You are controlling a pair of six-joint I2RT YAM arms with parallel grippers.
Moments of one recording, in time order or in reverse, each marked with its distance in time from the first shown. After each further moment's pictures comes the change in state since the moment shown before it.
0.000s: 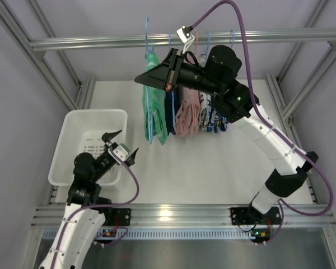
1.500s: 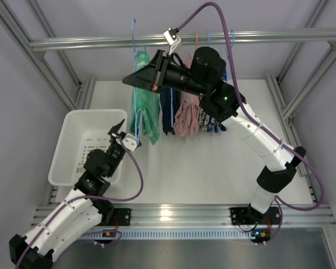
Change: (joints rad) left arm -0.402 0.197 0.015 0.351 -0.635 0.038; right arm 0.066 0.100 0.101 -0.005 0.069 0.023
